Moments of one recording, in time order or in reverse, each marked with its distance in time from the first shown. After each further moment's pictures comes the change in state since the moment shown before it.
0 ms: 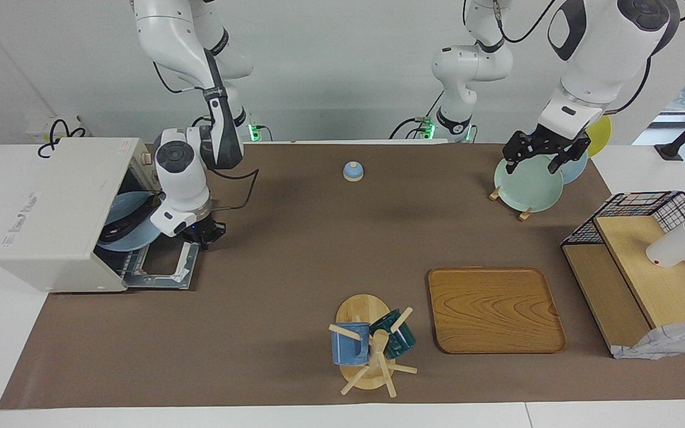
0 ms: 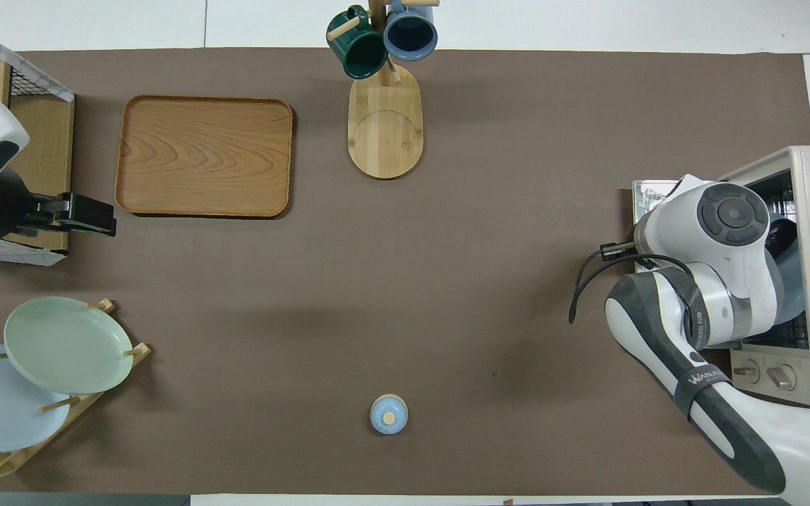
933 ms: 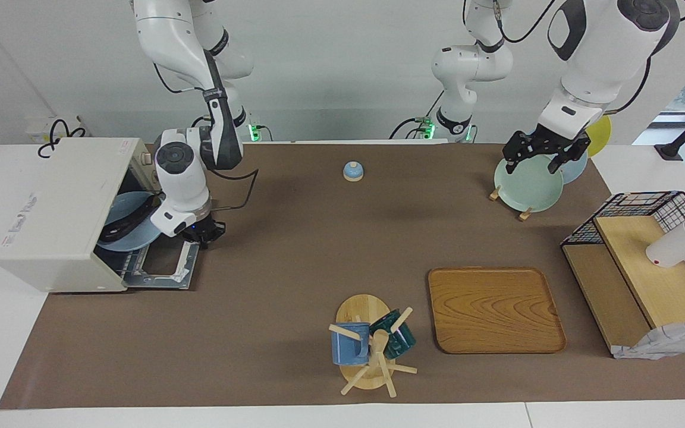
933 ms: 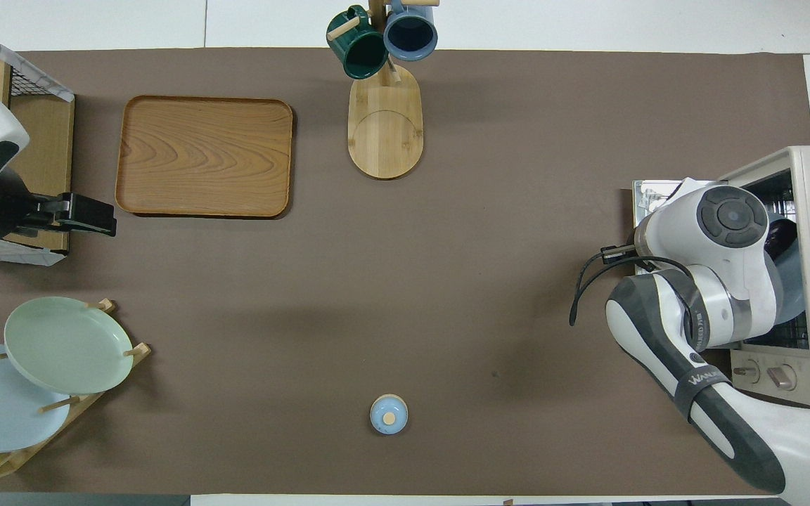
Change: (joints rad) left arm 0.000 0.000 0.000 0.000 0.000 0.000 0.000; right arm -0.004 0.000 0.000 -0.011 0.000 0.000 0.000
